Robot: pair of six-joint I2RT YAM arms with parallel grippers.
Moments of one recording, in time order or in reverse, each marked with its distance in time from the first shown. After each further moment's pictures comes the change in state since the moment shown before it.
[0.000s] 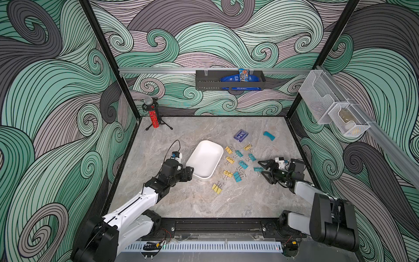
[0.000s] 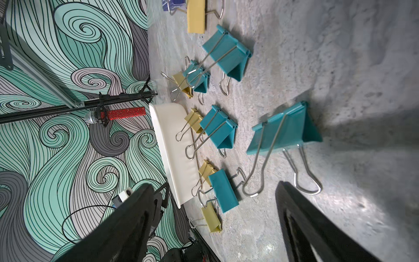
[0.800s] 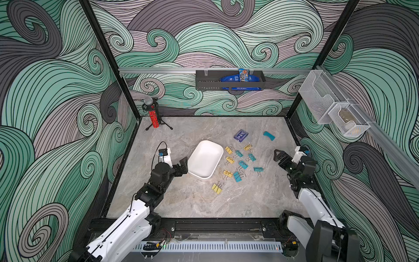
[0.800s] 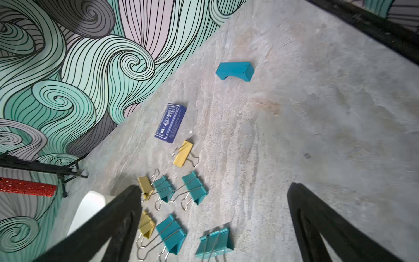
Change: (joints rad) left arm 0.000 -0.262 -0.037 0.116 -0.262 0.020; right arm -0.036 -0.277 -0.045 0.195 0.571 -0.352
